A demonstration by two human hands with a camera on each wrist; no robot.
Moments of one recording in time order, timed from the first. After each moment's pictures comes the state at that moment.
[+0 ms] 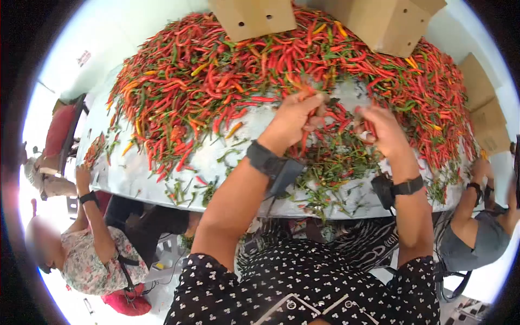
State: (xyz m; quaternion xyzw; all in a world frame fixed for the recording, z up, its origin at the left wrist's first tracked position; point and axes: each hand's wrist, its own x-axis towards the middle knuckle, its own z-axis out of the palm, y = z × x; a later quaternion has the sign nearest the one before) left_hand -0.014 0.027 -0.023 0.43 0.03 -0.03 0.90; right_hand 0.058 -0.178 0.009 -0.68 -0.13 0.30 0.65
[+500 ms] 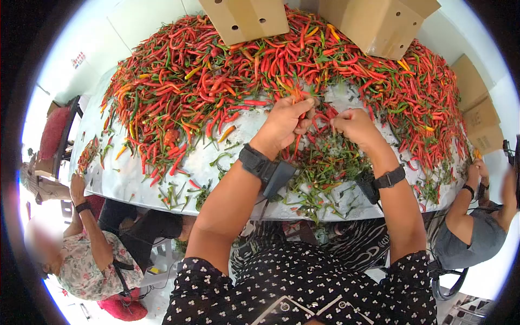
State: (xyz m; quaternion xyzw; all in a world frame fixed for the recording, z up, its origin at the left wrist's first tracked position) left_hand -0.015 0.026 -0.020 0.45 0.04 -0.02 0.89; right_hand 0.077 -0.152 -0.019 -0.91 -0.25 0.16 0.30
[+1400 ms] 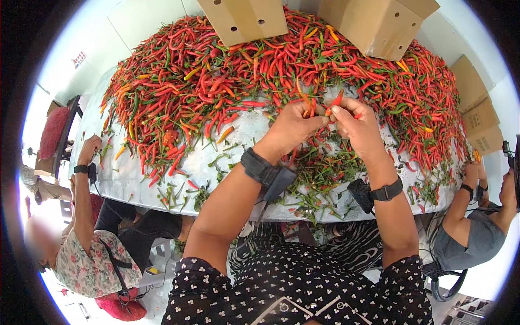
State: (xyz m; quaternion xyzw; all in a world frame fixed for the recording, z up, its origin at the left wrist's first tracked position) left_hand -0.025 0.009 -0.011 0.64 -0.01 0.02 0.77; right_hand 0.041 -0.142 0.008 -0.68 -0.26 0.16 0.67
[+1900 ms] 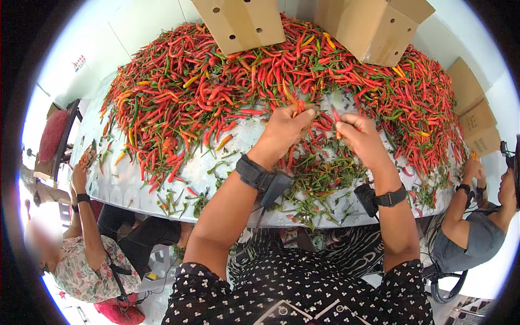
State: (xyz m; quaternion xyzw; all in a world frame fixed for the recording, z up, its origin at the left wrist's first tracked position) left_hand -0.021 0.014 -0.009 0.57 0.07 0.04 0.82; right_hand 0.043 -0.162 0.021 -0.71 -0.25 0.24 0.61
